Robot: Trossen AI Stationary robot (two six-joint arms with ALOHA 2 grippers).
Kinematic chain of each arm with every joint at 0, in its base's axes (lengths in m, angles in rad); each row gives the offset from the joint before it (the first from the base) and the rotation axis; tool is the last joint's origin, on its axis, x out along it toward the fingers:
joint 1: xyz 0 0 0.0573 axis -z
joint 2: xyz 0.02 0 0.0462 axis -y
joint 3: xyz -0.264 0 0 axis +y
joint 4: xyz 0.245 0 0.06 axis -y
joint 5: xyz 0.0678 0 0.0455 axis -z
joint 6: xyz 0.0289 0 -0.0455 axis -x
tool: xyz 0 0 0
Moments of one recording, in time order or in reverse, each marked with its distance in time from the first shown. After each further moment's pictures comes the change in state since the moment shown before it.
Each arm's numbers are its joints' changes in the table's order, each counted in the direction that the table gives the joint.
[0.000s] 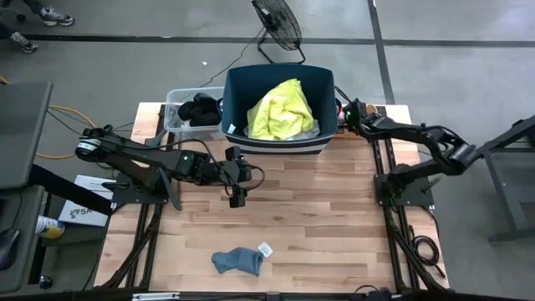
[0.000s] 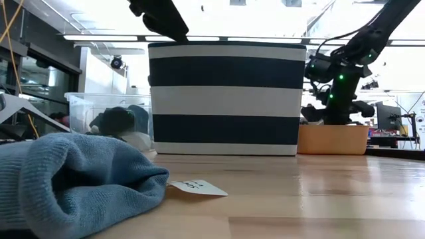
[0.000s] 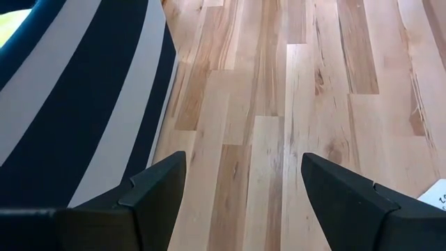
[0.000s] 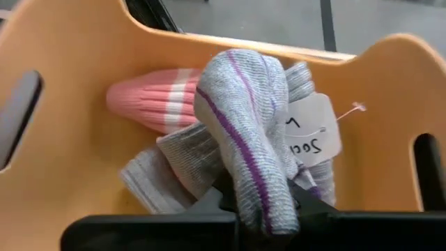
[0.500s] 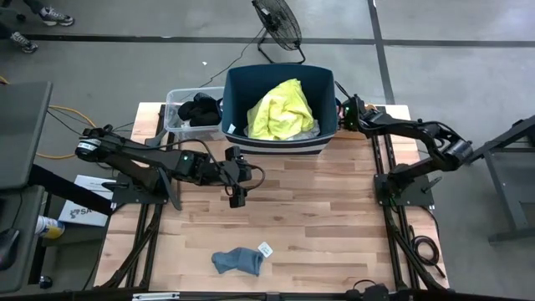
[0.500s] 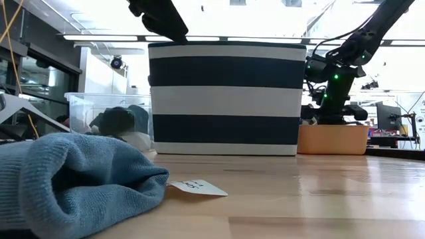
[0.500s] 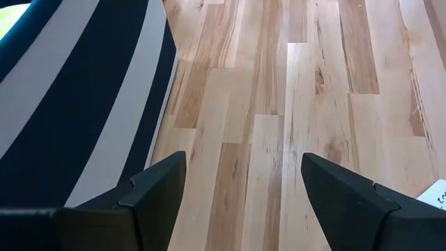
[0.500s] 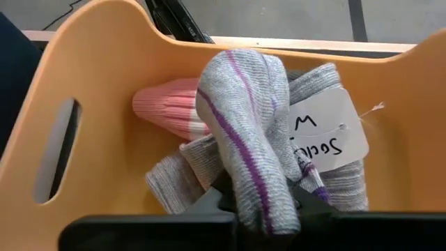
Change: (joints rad) left arm 0.000 0.000 0.000 -0.006 0.000 0.015; right arm 0.030 -0.055 -0.052 0.007 -0.104 -0.061
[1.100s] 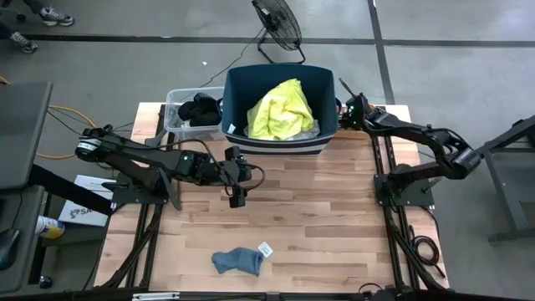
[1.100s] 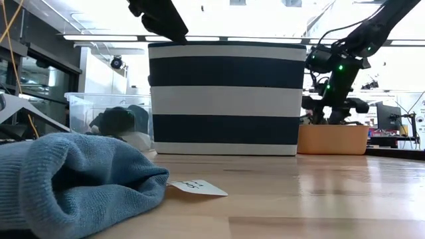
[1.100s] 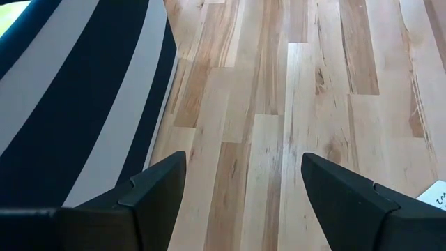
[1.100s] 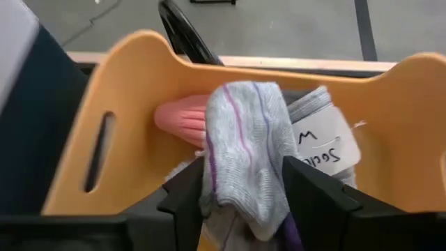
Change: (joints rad) left arm 0.000 0.000 0.000 -0.003 0.000 0.010; right arm -0.001 0.109 0.000 -0.046 -0.016 0.015
